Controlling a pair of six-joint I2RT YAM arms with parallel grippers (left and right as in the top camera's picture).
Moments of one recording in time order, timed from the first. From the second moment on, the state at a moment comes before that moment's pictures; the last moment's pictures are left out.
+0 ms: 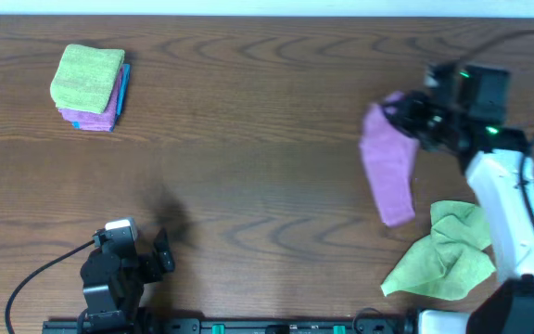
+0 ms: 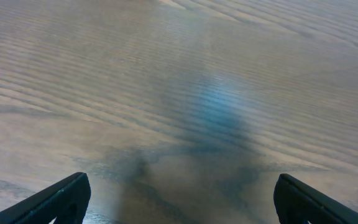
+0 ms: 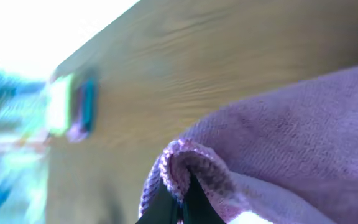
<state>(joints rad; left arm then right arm) 0.12 0.01 0.18 -0.82 0.07 -0.12 -0.01 1.50 1.19 -0.51 -0.63 0.49</state>
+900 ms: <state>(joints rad) 0.12 0.01 0.18 -0.82 0.07 -0.12 0.20 1.52 1.56 -1.04 -0.17 0.52</state>
